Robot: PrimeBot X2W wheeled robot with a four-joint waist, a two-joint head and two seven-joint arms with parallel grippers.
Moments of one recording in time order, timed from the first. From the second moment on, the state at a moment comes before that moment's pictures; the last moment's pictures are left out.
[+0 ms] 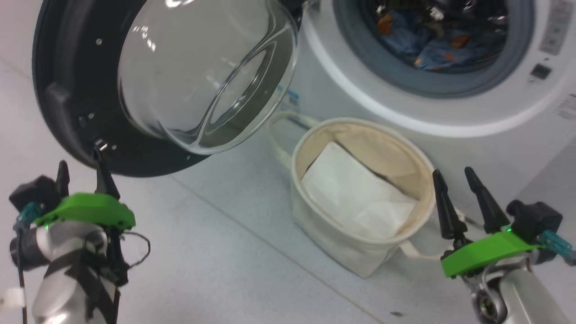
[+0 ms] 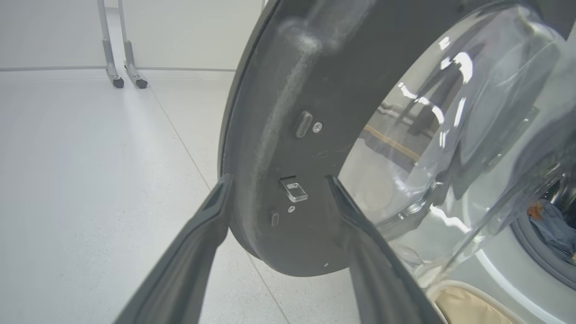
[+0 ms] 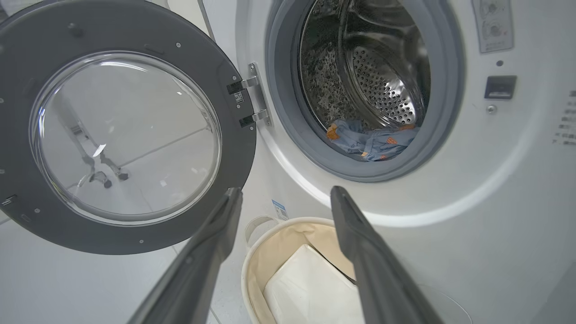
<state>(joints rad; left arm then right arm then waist) -0.62 0.14 0.05 0.80 -0.43 0.09 -0.25 -0.24 -0.21 0.15 0.28 0.41 0.13 -0.25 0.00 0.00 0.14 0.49</state>
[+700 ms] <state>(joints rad) -0.23 0.24 -0.07 0.36 -0.37 -0.03 -0.17 -0.18 -0.12 0.18 0.28 0.41 0.13 -0.25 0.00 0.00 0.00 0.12</state>
